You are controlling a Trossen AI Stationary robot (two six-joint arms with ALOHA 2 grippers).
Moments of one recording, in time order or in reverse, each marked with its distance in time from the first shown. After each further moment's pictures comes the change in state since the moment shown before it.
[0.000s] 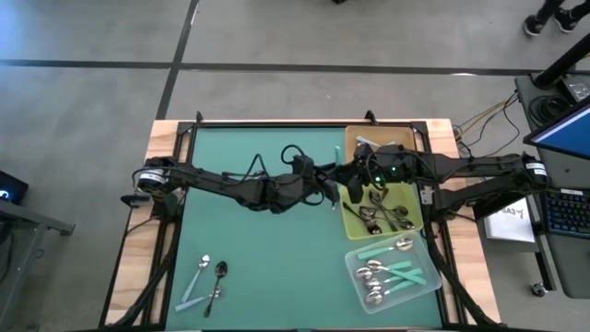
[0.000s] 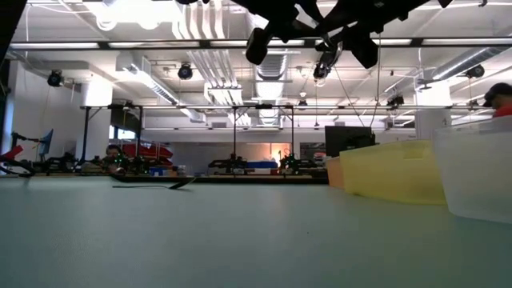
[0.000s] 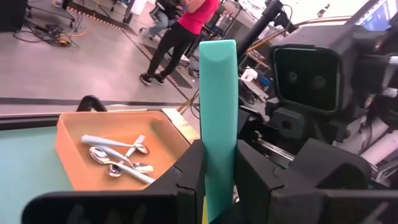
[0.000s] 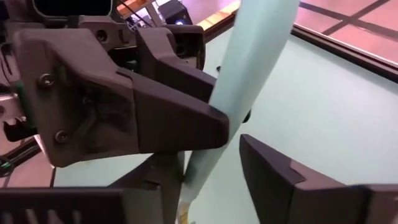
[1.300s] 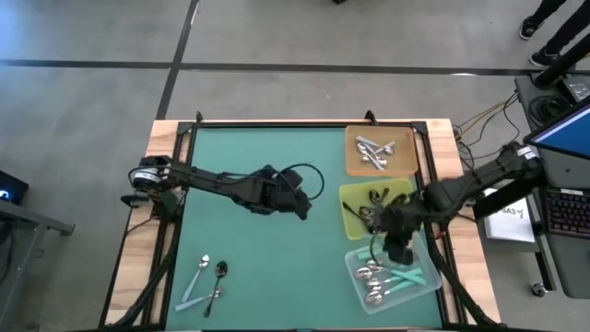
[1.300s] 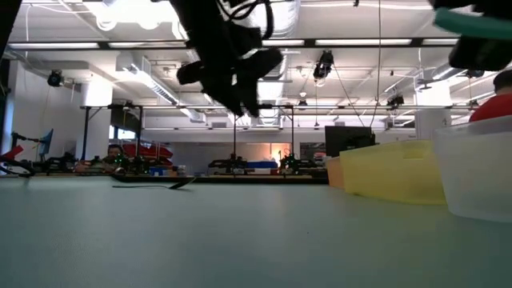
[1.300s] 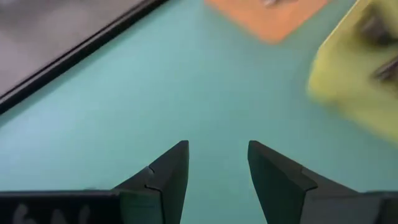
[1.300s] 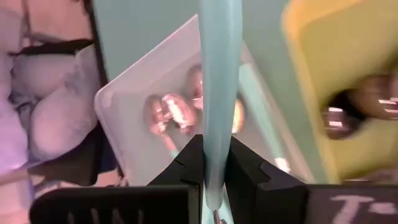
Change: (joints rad) left arm -0.001 -0.042 0.000 -1.029 0.022 -0.065; right arm 0.489 0.020 0.048 -0.717 -0.338 0.193
